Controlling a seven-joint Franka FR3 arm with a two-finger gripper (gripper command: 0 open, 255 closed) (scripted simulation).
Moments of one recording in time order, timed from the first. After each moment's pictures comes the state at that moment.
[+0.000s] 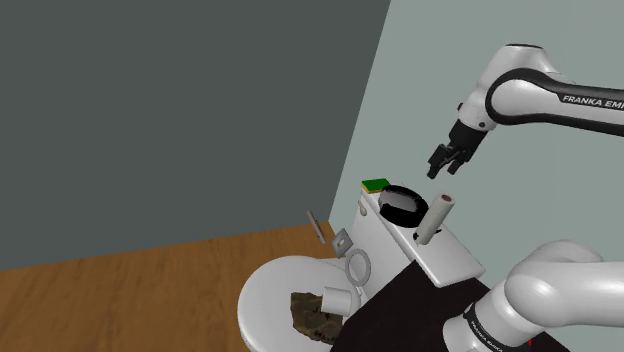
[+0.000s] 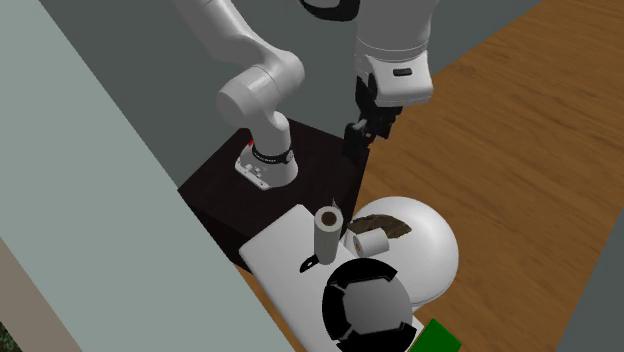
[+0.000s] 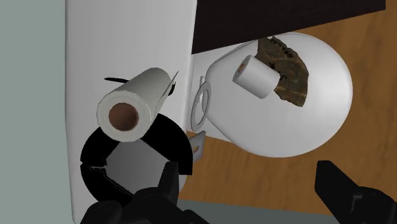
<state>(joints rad) -0.16 -0.80 -0.11 -2.56 -0.05 1.81 -0.03</state>
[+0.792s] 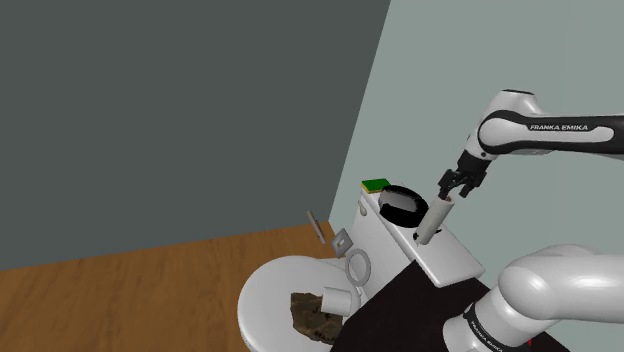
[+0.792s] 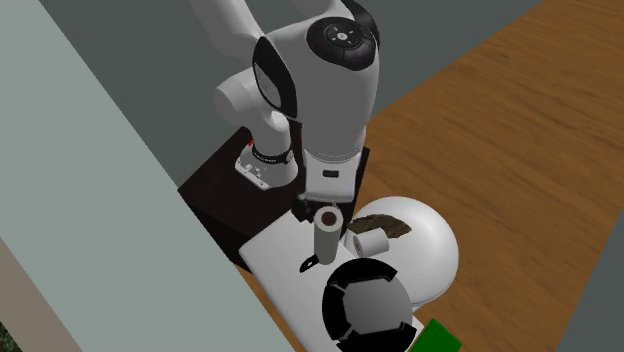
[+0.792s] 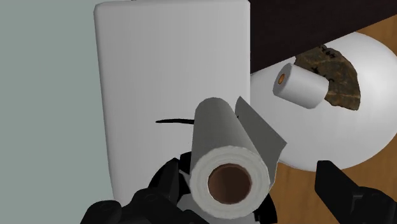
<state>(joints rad) -0.31 -0.69 -0.28 -2.71 -0.17 2.00 -0.08</state>
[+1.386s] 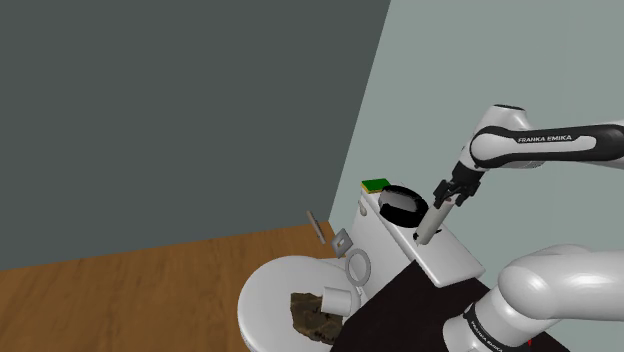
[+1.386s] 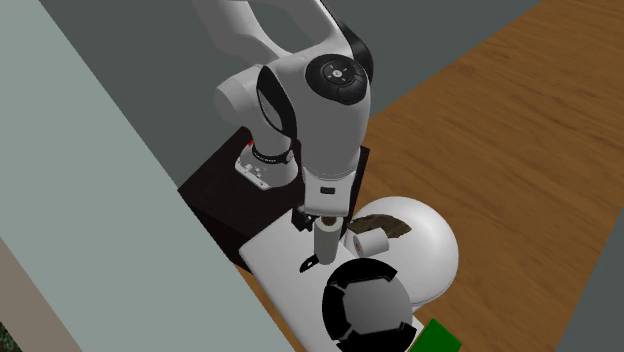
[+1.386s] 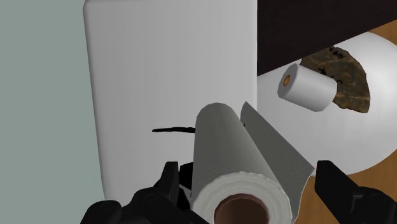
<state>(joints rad) -0.32 -0.64 -0.30 -2.78 -0.19 2.12 -0.08</state>
